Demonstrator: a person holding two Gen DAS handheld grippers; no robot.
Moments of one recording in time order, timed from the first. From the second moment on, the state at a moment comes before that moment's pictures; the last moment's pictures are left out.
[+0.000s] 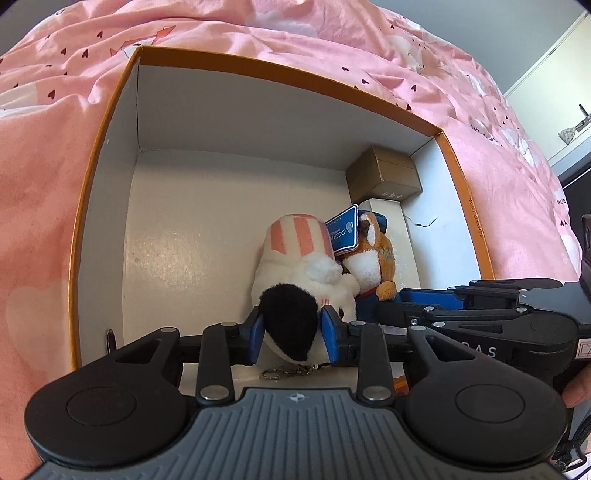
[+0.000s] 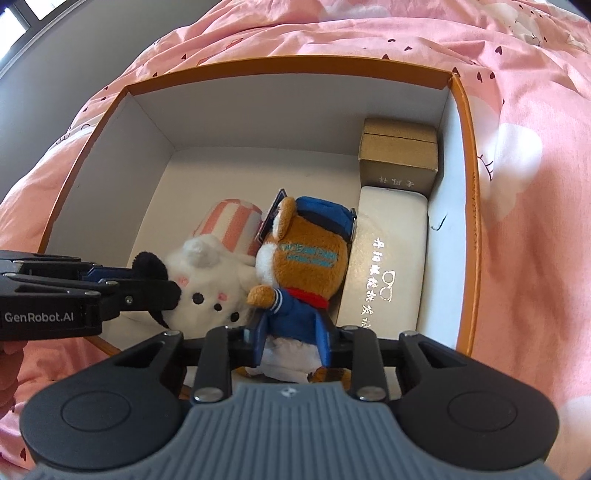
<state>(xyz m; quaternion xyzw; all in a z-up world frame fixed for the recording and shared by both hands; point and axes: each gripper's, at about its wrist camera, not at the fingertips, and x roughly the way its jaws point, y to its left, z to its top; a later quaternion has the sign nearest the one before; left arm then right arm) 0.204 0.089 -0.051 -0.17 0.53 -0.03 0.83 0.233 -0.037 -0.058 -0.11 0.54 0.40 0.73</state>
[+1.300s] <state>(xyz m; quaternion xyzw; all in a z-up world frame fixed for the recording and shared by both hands) 0.083 0.036 -0.057 -0.16 0.54 -0.10 0.82 0.109 -0.176 -0.073 0.02 0.60 0.33 0.73</state>
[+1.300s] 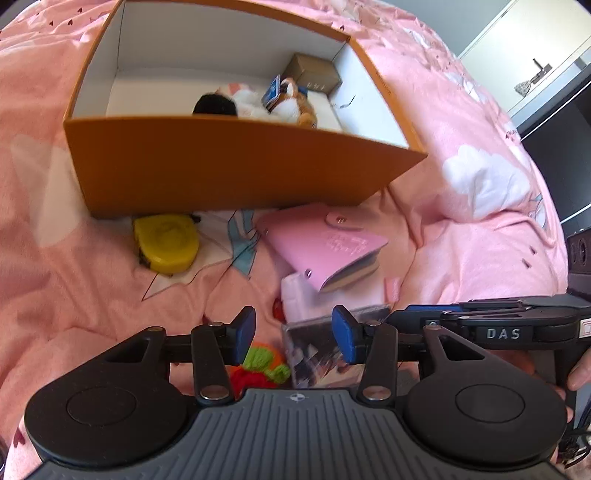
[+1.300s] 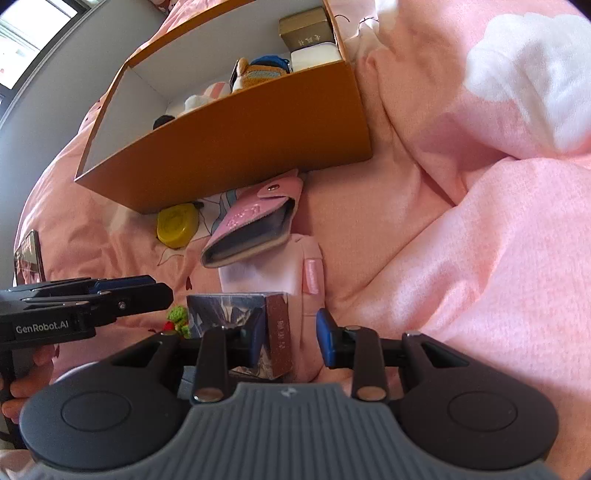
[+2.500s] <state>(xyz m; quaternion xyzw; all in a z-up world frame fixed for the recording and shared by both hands) 0.139 0.054 -0.096 -0.33 0.54 -0.04 0.77 0.152 -0.155 -0.112 0.04 0.65 0.34 0.68</state>
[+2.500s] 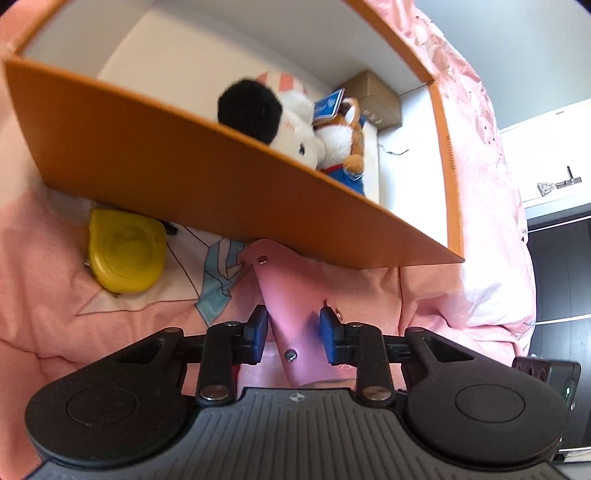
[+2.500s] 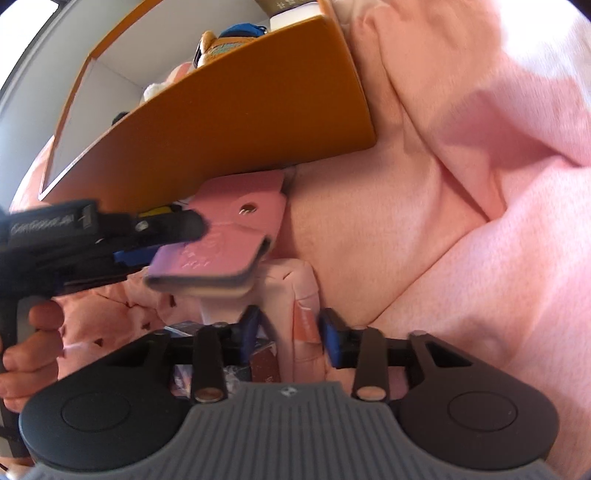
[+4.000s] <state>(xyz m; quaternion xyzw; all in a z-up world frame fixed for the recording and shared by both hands) 0.079 0.073 -0.057 -0.22 0.56 -0.01 0.80 0.075 -0.158 -0.056 -0.13 0.56 0.45 0.68</state>
